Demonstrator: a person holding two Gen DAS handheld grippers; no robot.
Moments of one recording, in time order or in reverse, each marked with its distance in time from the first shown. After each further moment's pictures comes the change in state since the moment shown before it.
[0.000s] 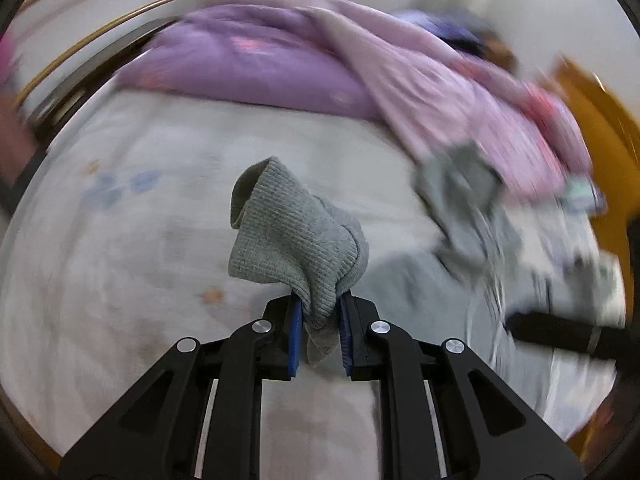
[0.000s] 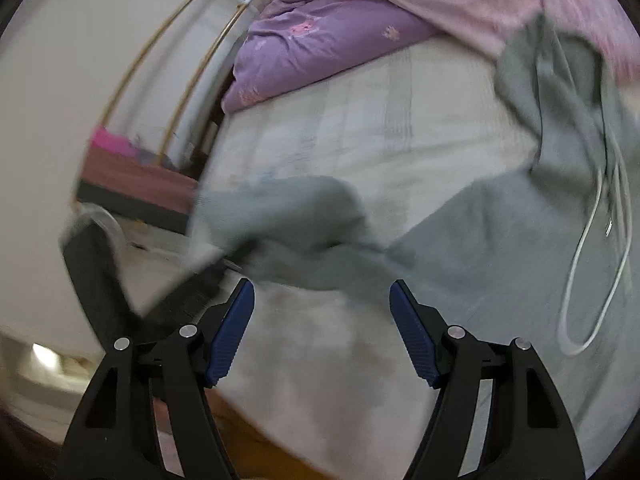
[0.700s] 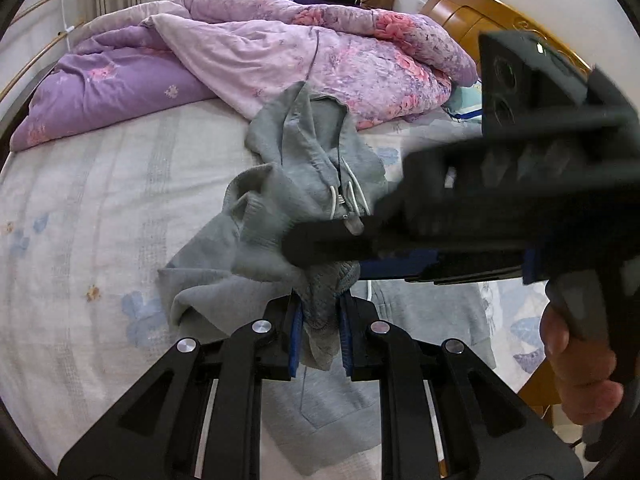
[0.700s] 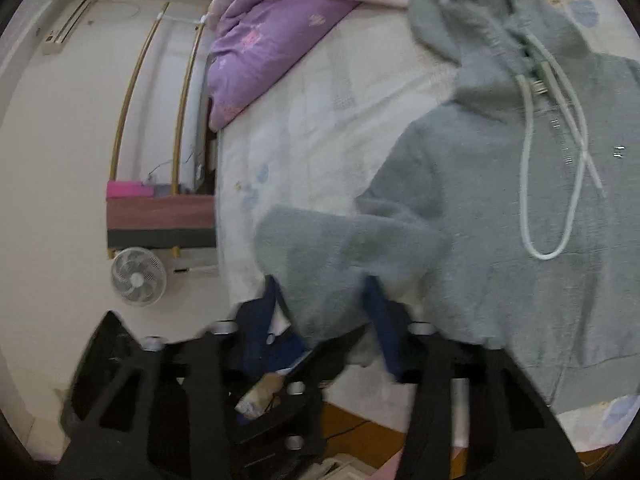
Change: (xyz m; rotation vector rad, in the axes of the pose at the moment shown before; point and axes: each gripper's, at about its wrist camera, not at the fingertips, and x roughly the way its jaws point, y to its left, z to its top) left arm -0.019 -0.167 -0.066 0.257 0.075 -0.238; right arm -0.078 -0.084 -0.014 0.208 0.063 0.088
